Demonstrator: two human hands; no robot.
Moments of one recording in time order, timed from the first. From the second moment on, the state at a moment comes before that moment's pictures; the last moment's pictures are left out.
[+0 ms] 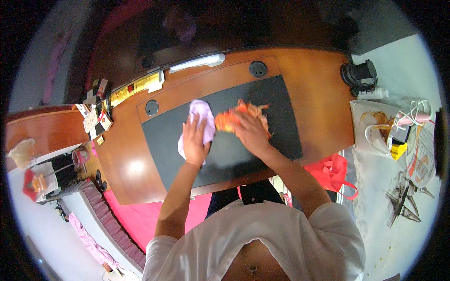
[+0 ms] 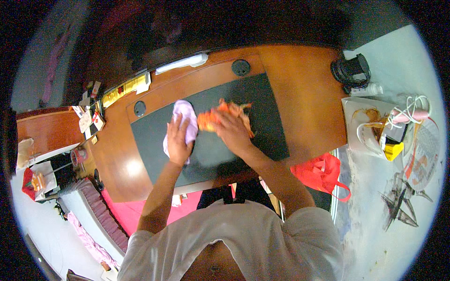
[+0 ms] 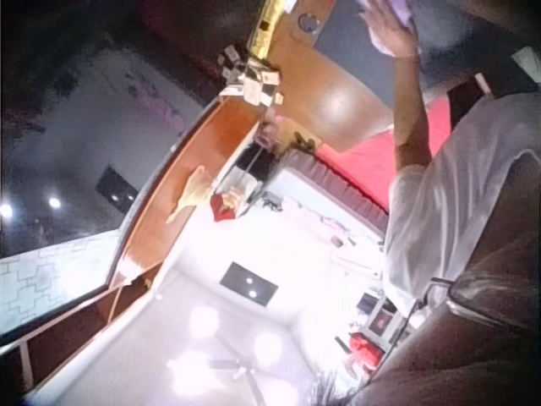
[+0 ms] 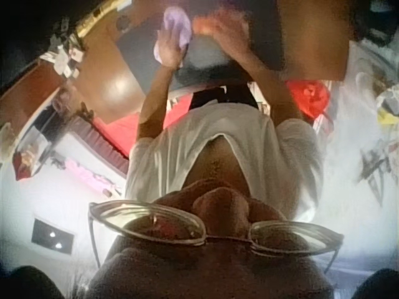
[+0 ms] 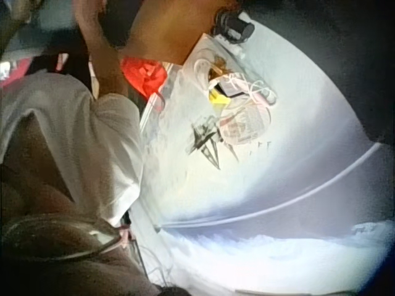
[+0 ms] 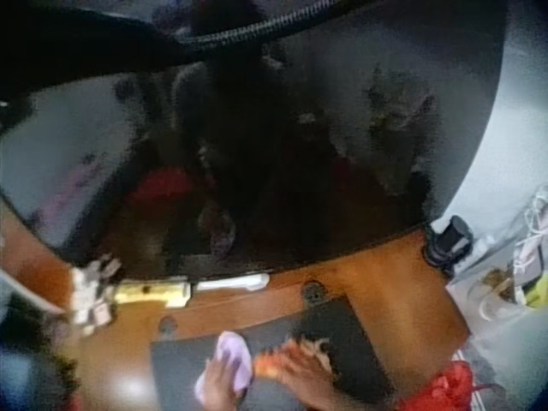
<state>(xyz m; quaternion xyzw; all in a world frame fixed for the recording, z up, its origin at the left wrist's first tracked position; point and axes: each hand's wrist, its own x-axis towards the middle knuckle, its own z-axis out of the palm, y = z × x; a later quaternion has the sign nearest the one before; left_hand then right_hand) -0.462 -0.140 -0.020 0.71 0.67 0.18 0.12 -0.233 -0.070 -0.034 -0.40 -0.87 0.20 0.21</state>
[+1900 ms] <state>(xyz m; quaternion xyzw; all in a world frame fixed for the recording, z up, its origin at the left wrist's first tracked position) -0.270 -0.078 -0.026 0.83 0.52 0.15 0.13 -0.036 0.148 -0.033 -0.63 -0.71 -0.07 0.31</state>
